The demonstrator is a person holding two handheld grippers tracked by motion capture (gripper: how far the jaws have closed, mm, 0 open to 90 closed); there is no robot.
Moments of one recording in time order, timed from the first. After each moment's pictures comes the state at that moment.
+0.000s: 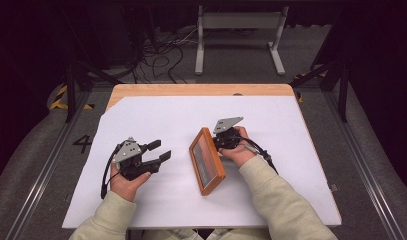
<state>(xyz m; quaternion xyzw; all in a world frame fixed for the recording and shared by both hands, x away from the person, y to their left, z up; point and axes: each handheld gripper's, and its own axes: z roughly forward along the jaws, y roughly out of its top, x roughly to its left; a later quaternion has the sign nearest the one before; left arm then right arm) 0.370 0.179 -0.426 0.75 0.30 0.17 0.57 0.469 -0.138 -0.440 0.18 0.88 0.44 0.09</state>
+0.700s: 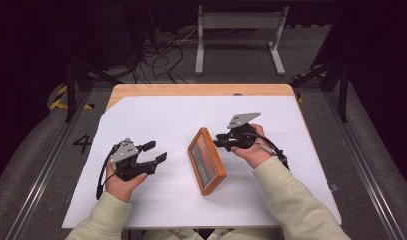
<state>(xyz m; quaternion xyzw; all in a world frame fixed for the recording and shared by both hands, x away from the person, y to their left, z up) 0.368 0.191 -0.427 0.76 0.31 0.18 0.54 0.443 -0.174 -0.394 0.24 0.87 0.42 0.11</state>
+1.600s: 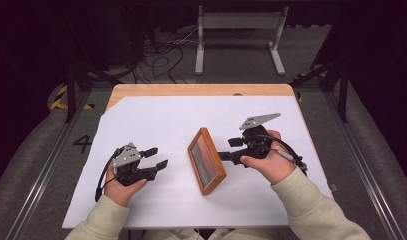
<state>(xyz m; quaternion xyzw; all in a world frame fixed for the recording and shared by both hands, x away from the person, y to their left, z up) 0.359 0.187 -0.429 0.79 0.29 0.16 0.51 0.383 -0.180 -0.336 0.33 0.85 0.42 0.04</state>
